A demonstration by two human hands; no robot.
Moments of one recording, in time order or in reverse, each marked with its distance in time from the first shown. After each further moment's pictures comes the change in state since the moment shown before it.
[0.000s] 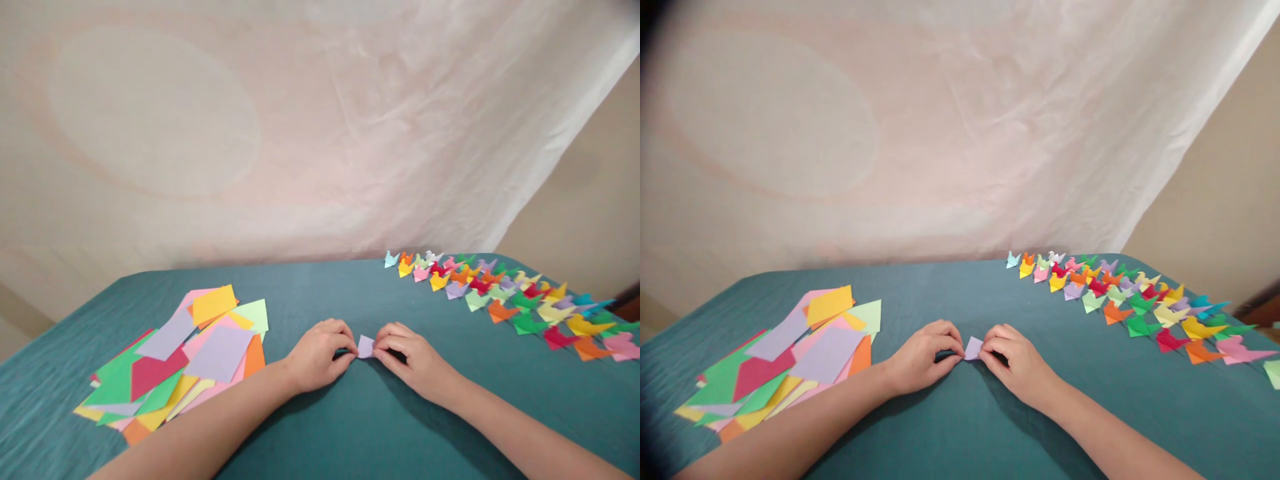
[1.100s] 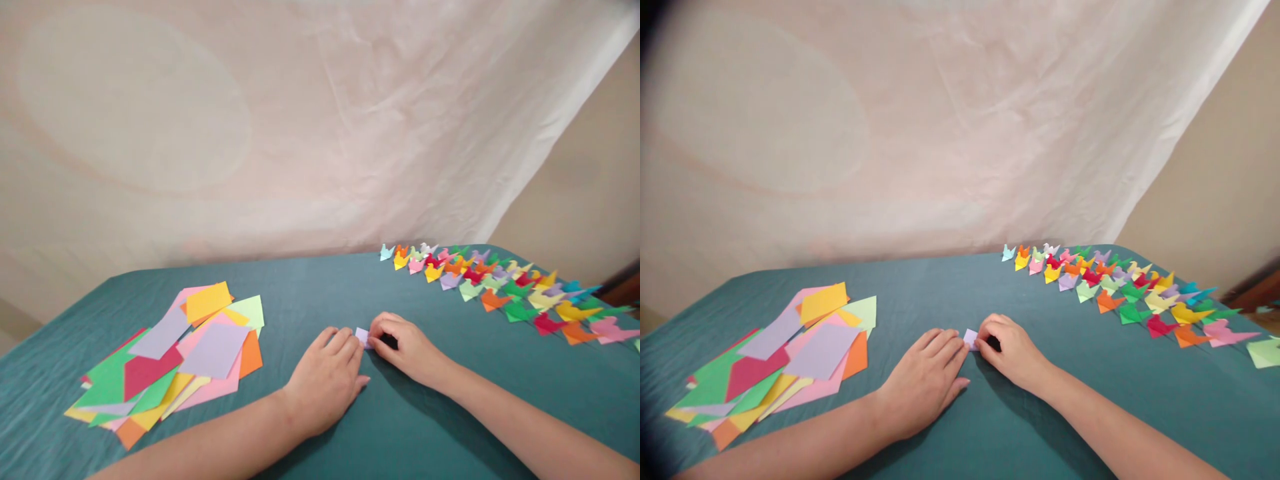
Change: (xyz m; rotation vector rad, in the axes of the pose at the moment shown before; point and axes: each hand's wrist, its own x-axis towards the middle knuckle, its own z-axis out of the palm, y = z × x) left_hand -0.013 0.045 0.015 0.625 -0.067 0.050; right_hand 0.005 0.009 0.008 0.068 0.016 0.078
